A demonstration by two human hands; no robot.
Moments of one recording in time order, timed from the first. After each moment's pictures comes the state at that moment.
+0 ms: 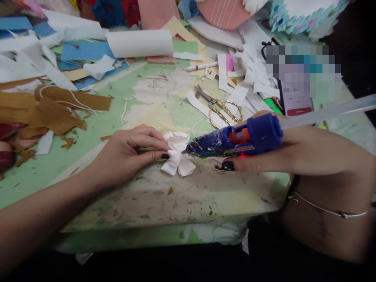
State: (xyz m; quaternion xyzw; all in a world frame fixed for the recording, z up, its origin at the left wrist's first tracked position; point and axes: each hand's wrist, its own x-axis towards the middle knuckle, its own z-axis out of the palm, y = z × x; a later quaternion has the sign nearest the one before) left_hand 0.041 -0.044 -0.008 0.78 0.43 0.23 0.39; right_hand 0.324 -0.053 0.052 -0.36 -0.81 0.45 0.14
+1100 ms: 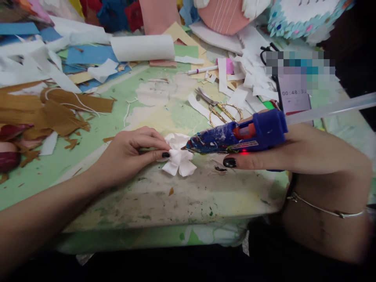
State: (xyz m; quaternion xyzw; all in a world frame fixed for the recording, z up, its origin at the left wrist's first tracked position) left_hand 0.039 -0.044 -0.008 0.78 0.43 0.23 0.40; right_hand 0.322 -0.056 0.053 -0.44 -0.73 0.50 0.17
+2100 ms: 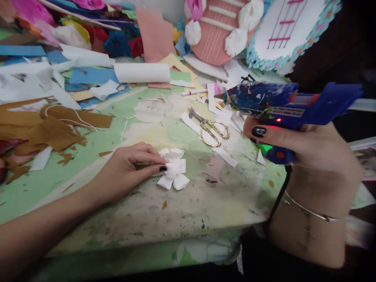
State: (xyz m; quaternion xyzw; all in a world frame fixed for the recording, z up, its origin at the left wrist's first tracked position) left_hand 0.036 -0.043 -0.018 0.78 0.43 0.24 0.38; right_hand 0.349 -0.058 0.063 -0.60 -0.63 0.31 0.39
